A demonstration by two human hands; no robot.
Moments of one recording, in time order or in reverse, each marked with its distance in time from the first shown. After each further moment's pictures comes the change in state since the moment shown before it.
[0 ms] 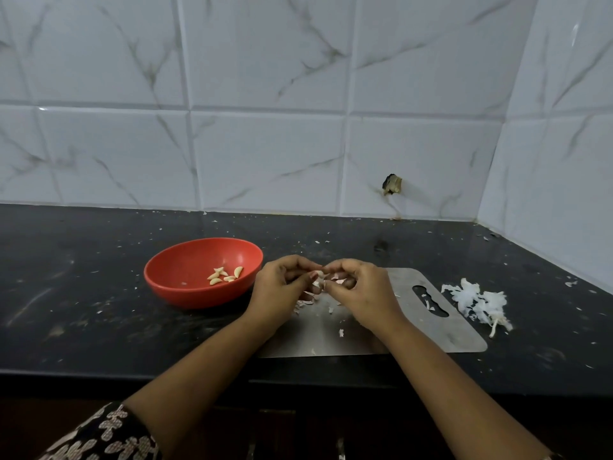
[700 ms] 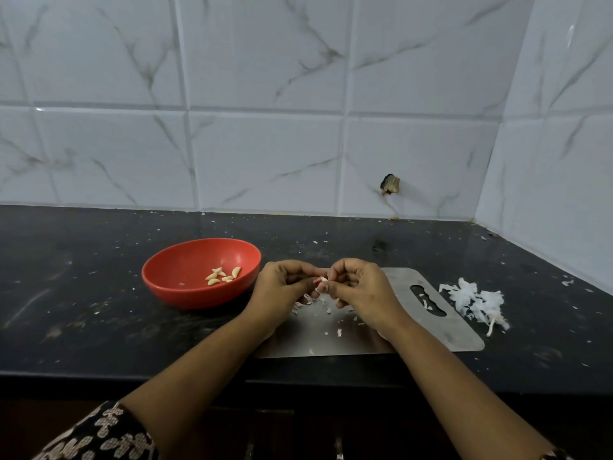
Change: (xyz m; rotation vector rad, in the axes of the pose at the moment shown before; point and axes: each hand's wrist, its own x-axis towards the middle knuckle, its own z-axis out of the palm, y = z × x) left_hand -0.004 0.007 0.000 -0.046 -0.080 -0.007; right_hand -0.001 -0.001 -0.007 0.311 -0.139 0.076
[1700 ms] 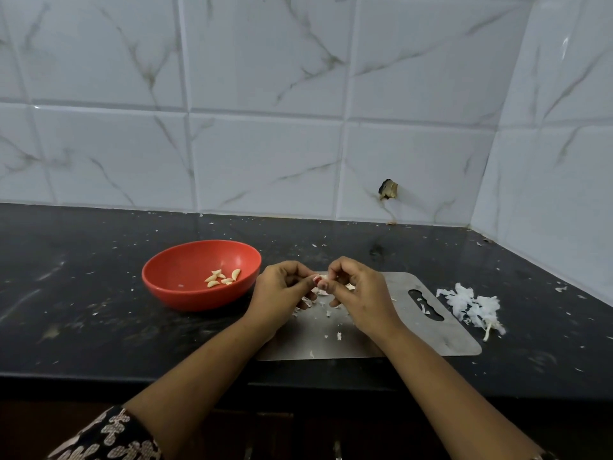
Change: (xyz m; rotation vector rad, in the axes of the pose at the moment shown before) left_hand 0.006 -0.009 0.000 0.086 0.081 -0.018; right_hand 0.001 0.004 0.007 -0.191 0.117 -0.211
